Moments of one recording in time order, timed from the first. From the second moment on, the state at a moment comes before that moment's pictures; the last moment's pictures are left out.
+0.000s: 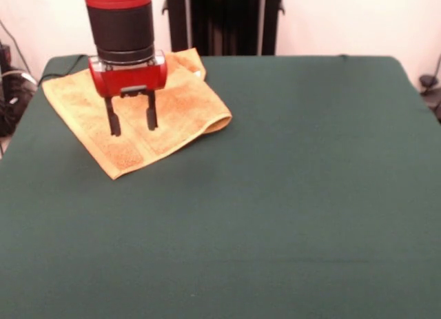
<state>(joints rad) -0.62 -0.56 0.18 1.72 -0.24 0.32 1.10</state>
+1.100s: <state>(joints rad) -0.64 -0.42 0.21 1.63 -0.24 0.39 1.10</state>
